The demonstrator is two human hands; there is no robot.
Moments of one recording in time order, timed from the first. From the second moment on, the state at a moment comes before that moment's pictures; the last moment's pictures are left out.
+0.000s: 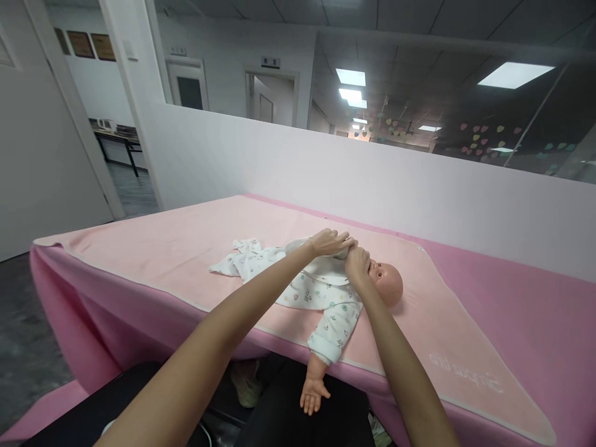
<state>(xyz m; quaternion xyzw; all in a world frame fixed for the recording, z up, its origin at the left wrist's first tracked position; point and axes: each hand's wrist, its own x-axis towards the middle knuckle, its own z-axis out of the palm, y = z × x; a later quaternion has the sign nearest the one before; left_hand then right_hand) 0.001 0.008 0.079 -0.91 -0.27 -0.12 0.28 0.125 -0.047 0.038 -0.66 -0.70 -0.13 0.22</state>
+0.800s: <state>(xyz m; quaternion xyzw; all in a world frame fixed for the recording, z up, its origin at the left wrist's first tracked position) -0.074 -0.064 0.071 -0.91 -0.36 -0.01 0.17 0.166 -0.096 0.037 -0.53 -0.81 -0.15 0.19</state>
